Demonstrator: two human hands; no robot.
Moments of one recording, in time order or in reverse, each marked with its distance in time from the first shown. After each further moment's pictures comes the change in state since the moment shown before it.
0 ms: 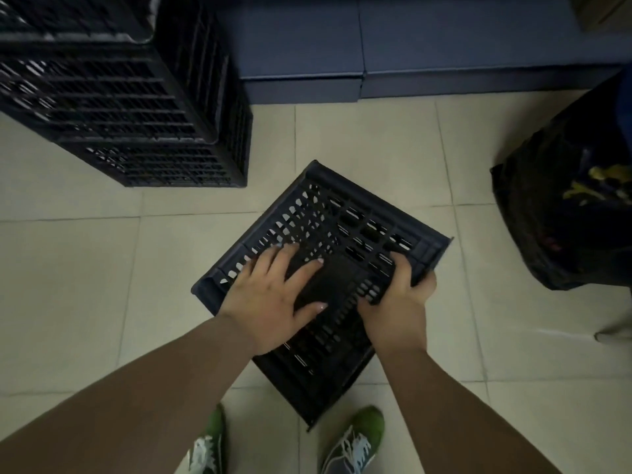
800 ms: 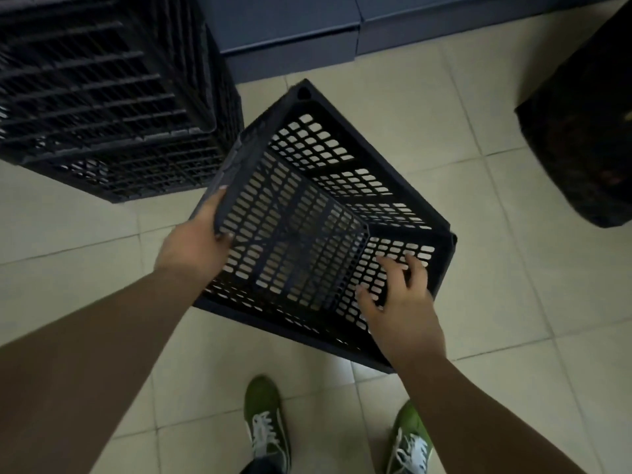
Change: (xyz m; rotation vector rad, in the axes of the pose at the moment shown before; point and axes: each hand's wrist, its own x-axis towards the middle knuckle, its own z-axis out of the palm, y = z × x) left_hand 0.063 -0.204 0.028 -0.385 0.132 -0.368; right_hand -0.013 -0.008 0.141 -0.229 0.045 -0.083
